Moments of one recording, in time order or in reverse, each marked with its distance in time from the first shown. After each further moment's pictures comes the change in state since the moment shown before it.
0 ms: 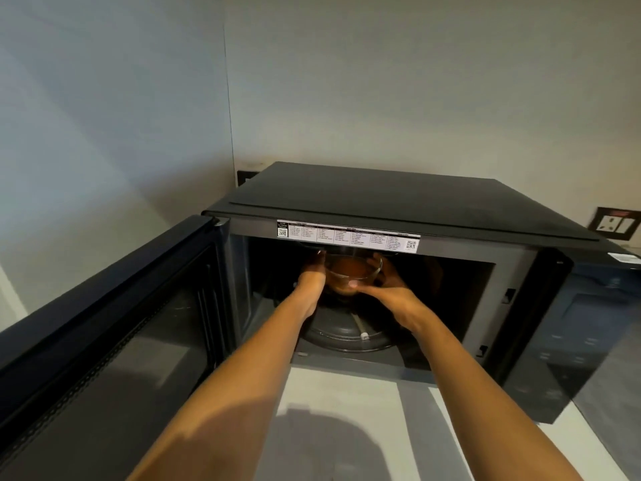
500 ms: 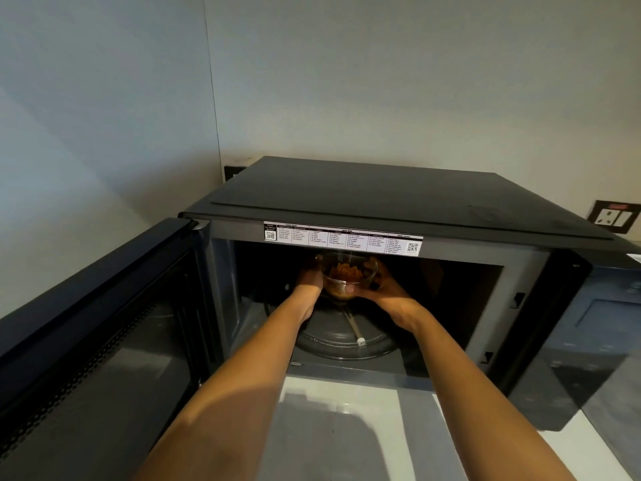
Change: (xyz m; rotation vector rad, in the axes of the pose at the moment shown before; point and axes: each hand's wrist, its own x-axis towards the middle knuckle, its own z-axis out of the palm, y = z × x) left_hand 0.035 -0.018 0.007 0.053 -0.006 0.018; right_hand 0.028 0.021 -0.004 -0.007 -0.023 0.053
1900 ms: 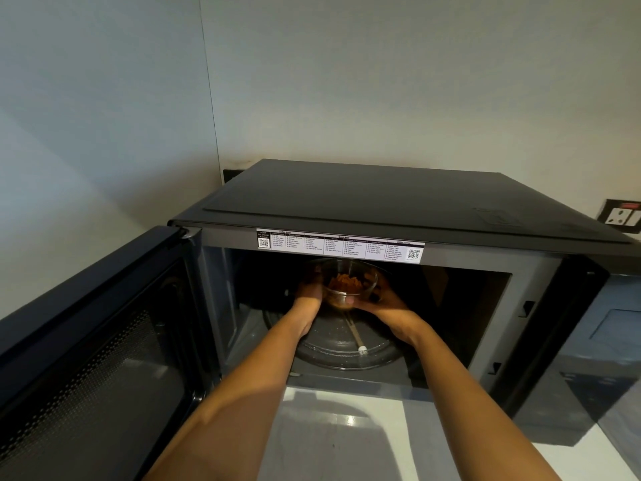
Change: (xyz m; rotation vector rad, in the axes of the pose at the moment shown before) left_hand 0.011 -0.021 0.001 -0.005 0.013 0.010; right_hand 0.006 0.020 0.000 0.008 -0.025 0.027
